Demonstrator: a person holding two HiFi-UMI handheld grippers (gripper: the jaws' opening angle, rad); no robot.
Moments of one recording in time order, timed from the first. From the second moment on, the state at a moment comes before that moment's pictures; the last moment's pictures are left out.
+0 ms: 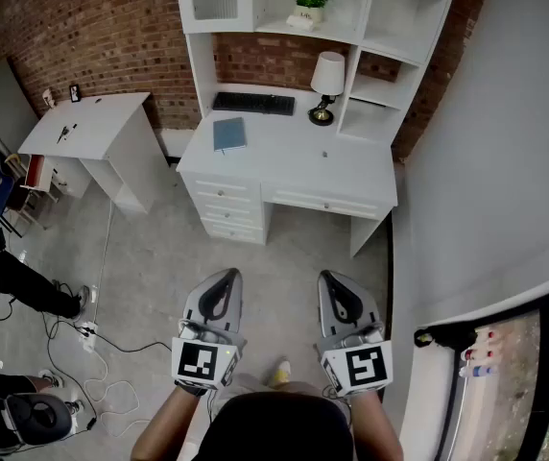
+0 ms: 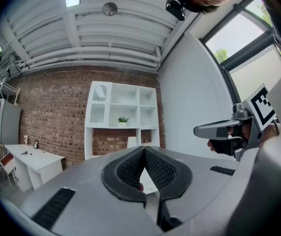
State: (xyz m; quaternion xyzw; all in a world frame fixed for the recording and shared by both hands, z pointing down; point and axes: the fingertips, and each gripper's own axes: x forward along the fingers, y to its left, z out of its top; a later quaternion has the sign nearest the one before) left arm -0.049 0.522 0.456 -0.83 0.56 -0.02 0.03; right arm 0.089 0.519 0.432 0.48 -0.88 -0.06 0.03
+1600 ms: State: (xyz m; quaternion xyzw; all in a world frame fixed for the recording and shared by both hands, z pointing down) left arm -0.072 0.424 0.454 -0.78 0.63 -0.03 -0.03; right arm 0.161 0.429 0.425 0.47 -0.88 -0.01 -0.03
